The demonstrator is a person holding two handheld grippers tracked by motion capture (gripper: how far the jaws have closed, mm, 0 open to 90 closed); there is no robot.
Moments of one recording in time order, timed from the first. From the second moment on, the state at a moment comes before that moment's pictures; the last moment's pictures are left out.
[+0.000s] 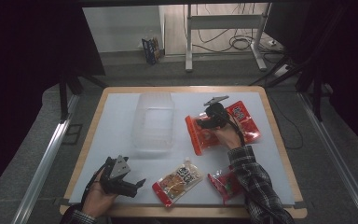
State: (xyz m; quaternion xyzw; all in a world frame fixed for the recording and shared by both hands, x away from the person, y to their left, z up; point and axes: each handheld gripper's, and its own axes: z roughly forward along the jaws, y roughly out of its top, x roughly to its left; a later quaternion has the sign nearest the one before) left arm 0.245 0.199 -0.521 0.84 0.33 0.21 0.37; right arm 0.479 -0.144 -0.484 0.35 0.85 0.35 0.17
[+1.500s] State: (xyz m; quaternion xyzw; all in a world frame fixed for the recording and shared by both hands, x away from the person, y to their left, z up) left arm 0.243 0.197 -0.522 0.84 0.31 0.21 0.38; right arm 0.452 -0.283 -0.474 0.44 0.80 0.33 0.21
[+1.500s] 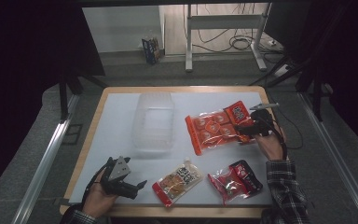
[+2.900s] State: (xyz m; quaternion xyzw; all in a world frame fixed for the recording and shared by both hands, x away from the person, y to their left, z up) left arm 0.242 0.192 -0.525 0.86 0.29 0.23 0.35; right arm 0.480 -0.270 -0.504 0.48 0.81 0.30 0.17
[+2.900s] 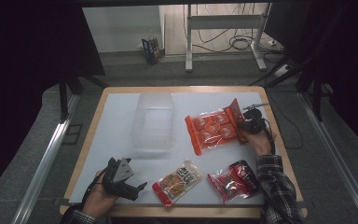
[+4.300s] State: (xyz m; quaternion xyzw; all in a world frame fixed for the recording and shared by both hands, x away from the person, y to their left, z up) left arm 0.241 0.192 -0.524 0.86 0.29 0.23 0.35; right arm 0.449 -0.210 -0.369 0.40 0.81 0.40 0.16
